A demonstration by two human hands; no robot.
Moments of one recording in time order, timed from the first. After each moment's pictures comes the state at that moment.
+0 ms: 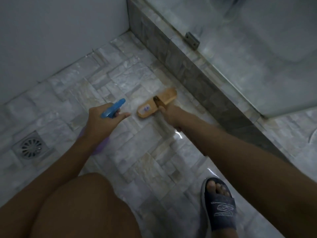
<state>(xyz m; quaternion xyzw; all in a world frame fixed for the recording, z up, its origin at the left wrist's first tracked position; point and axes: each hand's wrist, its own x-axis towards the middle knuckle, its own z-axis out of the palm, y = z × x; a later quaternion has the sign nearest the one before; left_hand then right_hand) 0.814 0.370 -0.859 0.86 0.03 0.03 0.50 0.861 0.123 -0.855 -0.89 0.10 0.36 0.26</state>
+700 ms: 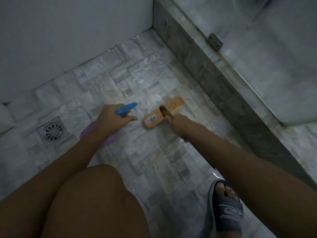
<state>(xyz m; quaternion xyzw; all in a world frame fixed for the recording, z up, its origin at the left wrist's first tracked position) 0.801 0.411 -0.877 0.89 0.02 -0.04 0.45 0.822 0.155 -0.839 -0.88 0.07 0.42 0.23</state>
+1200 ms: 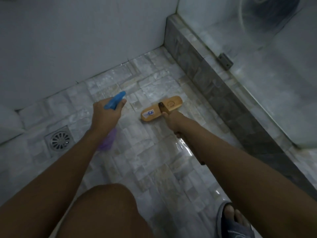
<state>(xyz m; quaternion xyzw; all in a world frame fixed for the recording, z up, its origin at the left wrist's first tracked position) 0.839 0.439 -0.866 0.86 0.16 0.11 0.48 0.883 0.200 -0.858 -0.89 0.08 0.38 0.24</state>
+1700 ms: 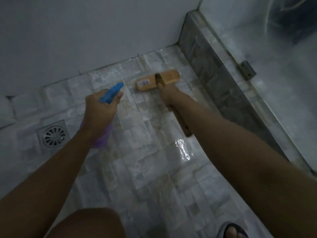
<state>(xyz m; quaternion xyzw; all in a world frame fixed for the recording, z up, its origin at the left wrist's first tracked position) 0.853 0.472 -0.889 0.84 0.15 0.19 0.48 0.989 0.267 -0.876 -0.91 0.01 0.30 0.29</state>
